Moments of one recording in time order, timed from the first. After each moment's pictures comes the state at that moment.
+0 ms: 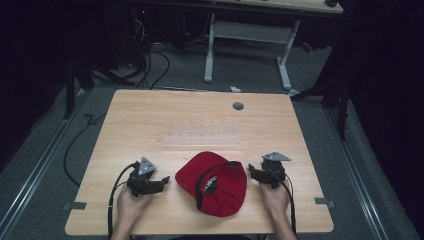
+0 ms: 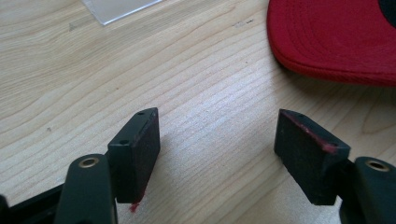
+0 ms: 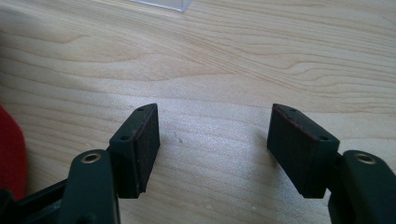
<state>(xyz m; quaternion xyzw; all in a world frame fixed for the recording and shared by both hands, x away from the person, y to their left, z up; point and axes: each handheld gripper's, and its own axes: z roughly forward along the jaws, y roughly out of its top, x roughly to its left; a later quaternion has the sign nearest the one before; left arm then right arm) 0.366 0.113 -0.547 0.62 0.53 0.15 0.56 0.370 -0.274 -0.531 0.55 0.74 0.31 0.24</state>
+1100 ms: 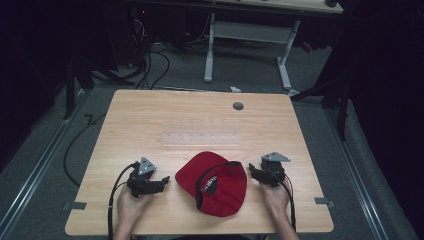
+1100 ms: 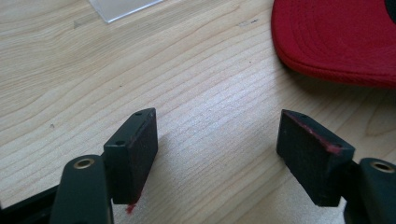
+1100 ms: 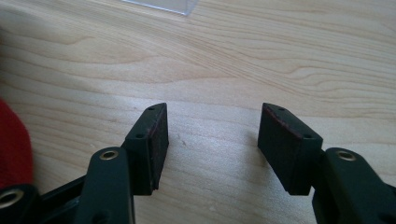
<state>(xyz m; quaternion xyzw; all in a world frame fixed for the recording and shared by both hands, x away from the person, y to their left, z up) 0.366 0.113 -0.547 0.62 0.53 0.15 0.55 0.369 -0.272 -0.531 0.54 0.74 0.31 0.25</state>
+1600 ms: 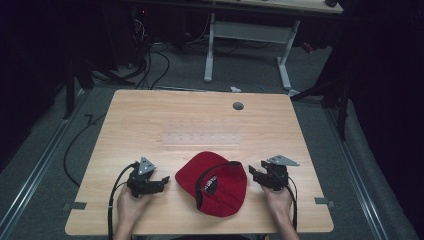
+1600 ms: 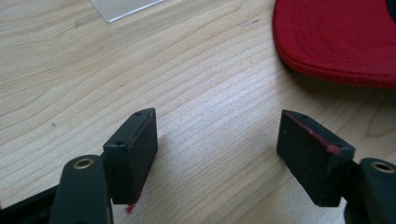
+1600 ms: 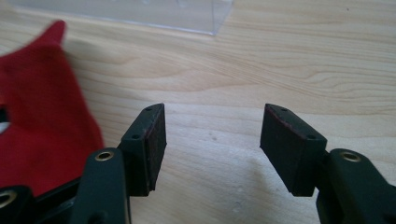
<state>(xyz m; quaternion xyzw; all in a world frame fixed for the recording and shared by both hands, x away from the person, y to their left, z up) 0.366 0.113 -0.547 0.62 0.53 0.16 0.55 0.349 -0.280 -0.518 0.54 0.72 0.39 0.21</state>
